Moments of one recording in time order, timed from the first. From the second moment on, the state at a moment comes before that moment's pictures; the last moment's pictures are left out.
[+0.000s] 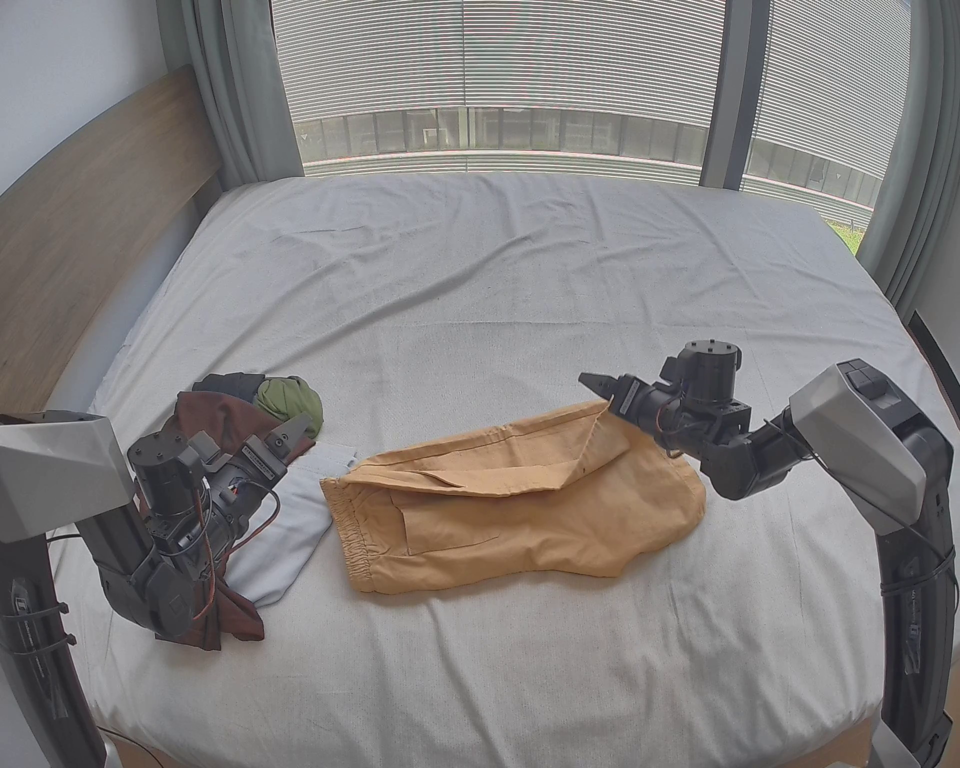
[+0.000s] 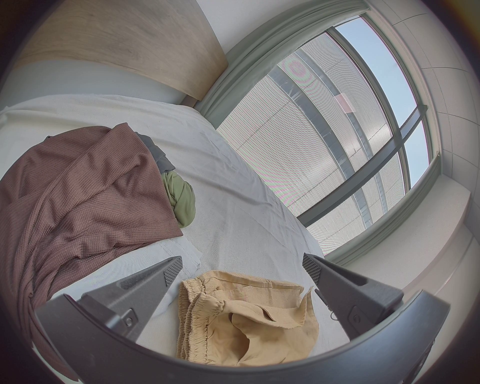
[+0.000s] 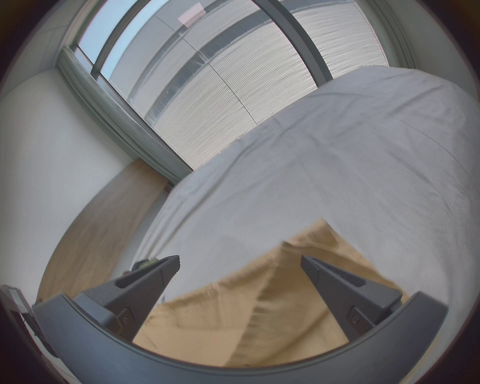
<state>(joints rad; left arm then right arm) -0.14 2.18 -0.54 -1.54 -0.11 -0.78 0.28 2.46 -1.47 -0.76 0.15 0.57</state>
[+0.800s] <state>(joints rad) -0.14 2.19 -0.53 -1.54 -0.11 -0.78 0.25 2.52 -1.57 -0.71 0.12 0.60</state>
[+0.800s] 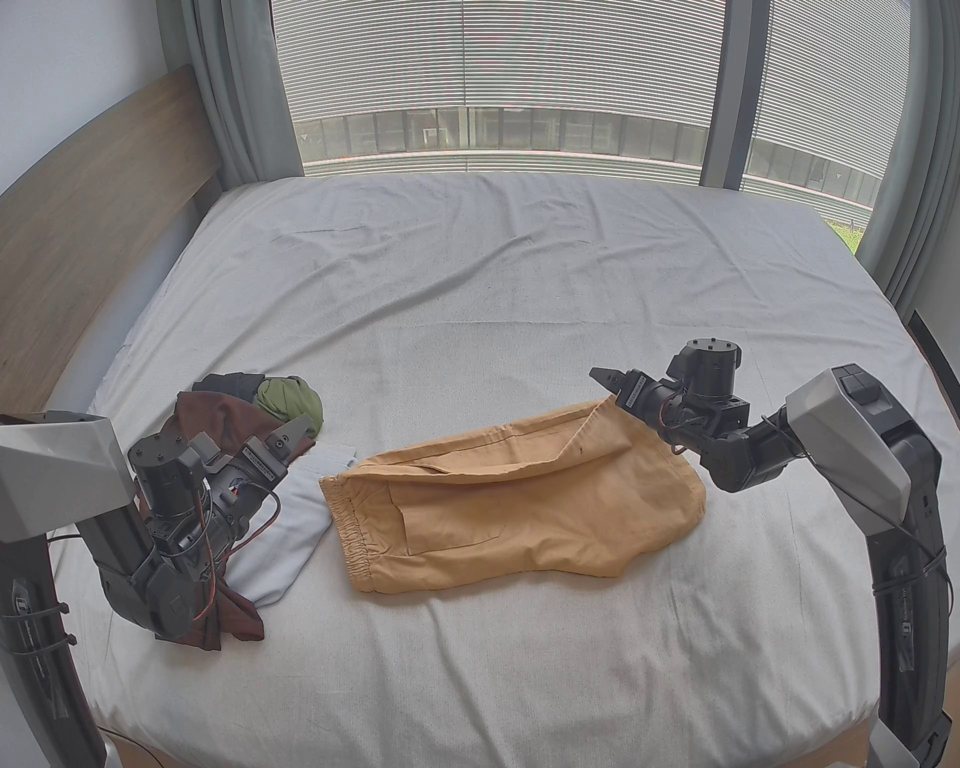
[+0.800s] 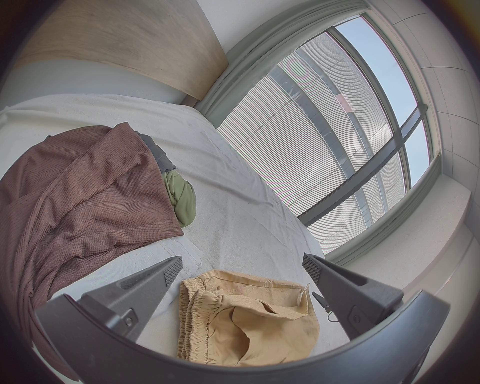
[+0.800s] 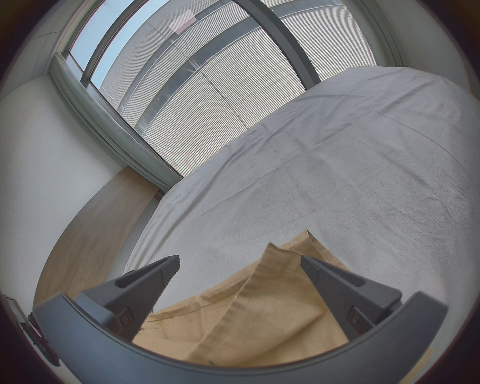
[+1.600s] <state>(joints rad) -0.14 2.19 -0.53 -1.54 -0.11 -0.78 0.41 2.48 -1.41 -0.73 0.14 0.58</state>
